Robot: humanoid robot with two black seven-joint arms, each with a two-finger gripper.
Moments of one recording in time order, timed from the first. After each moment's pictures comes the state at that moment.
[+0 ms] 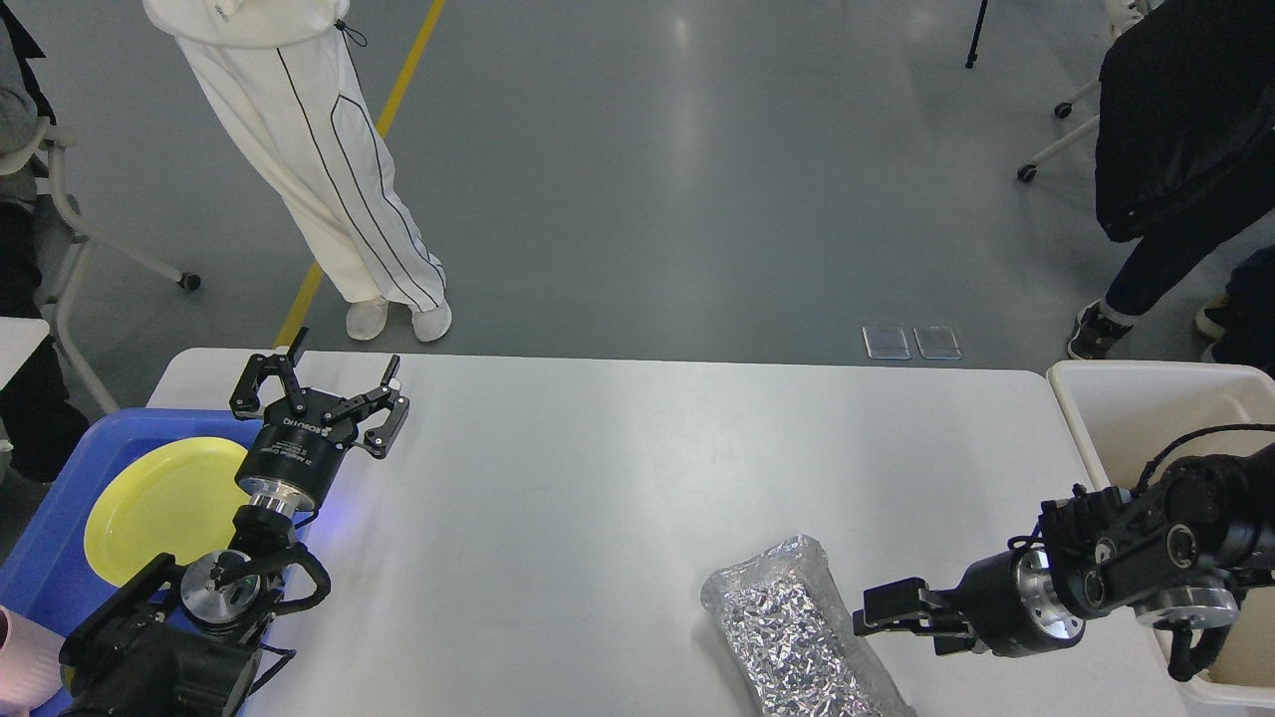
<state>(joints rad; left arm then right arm) -0.41 0.15 -1.18 -0.62 -0.30 -0.68 0.00 1.52 -0.36 -1.32 1.53 -0.25 0.00 0.42</state>
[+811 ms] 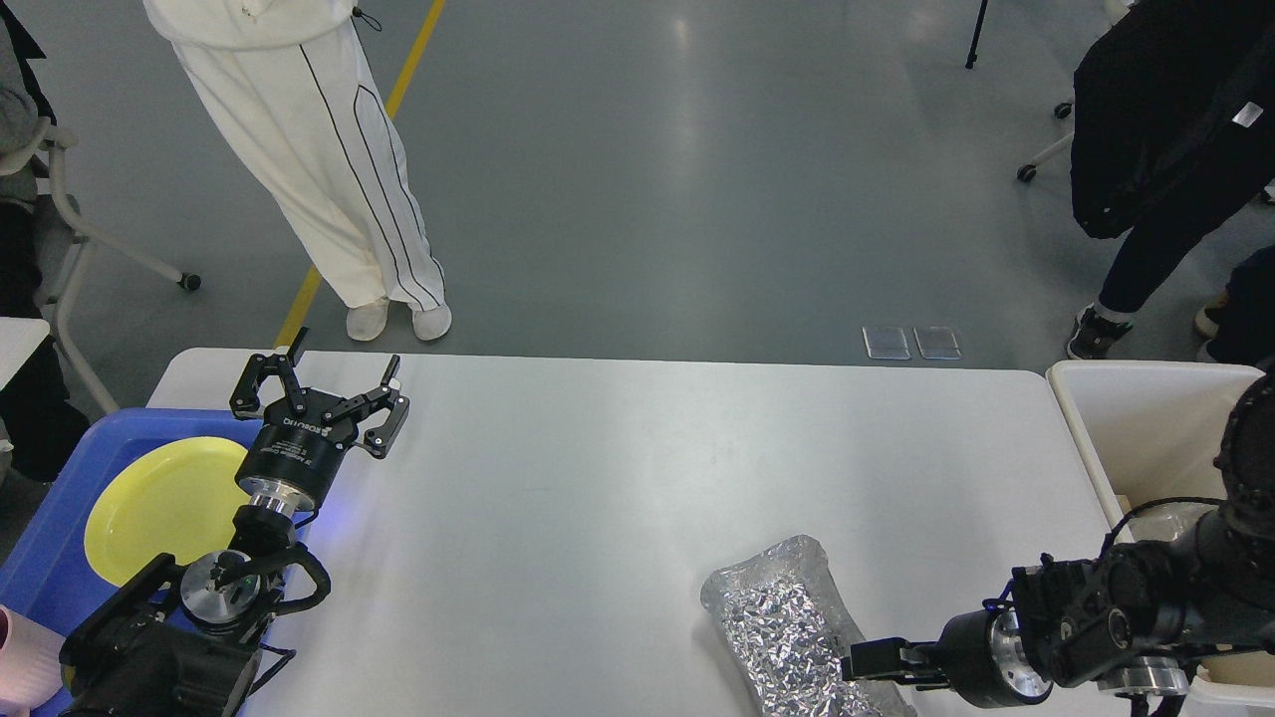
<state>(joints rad) -0.41 0.15 -1.18 -0.62 -0.30 -0.68 0.00 1.24 -0.26 -1.31 1.34 -0.26 -0.17 0.47</state>
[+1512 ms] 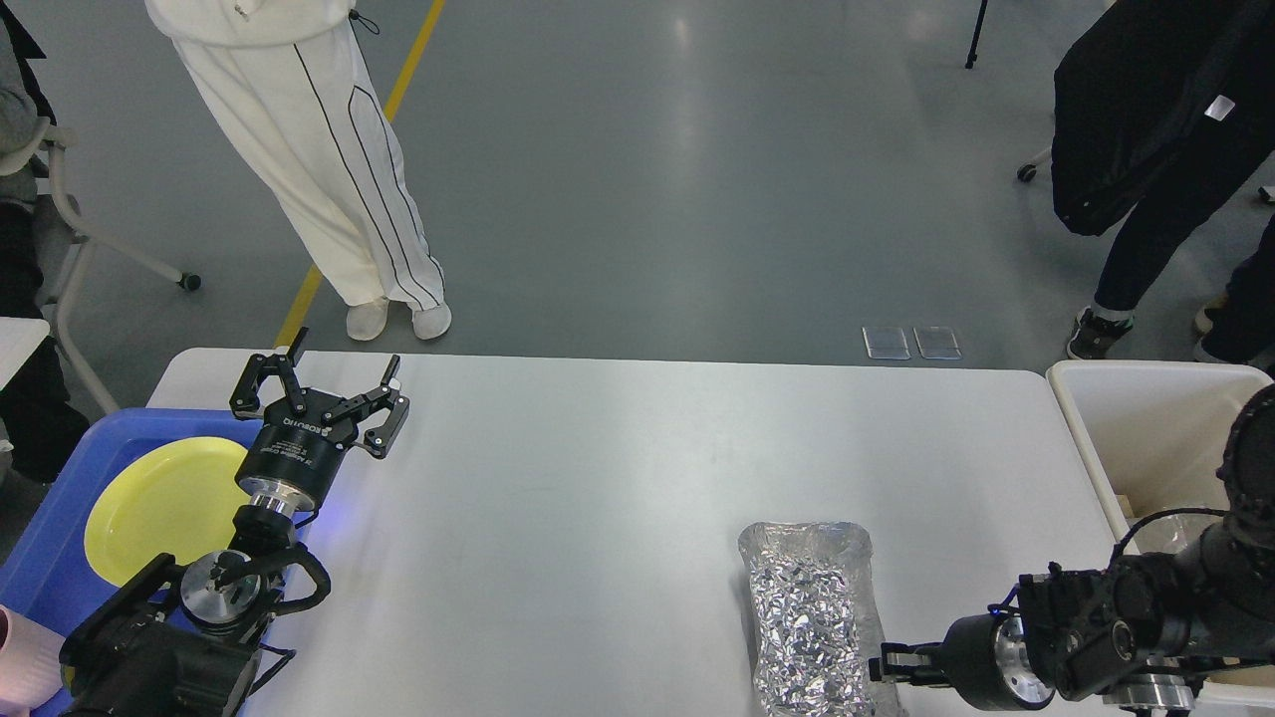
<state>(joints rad) -0.41 0.15 -1.18 -0.62 -0.30 -0.68 0.00 1.23 -0.27 -1.31 1.34 -0.26 -0.22 0.48</state>
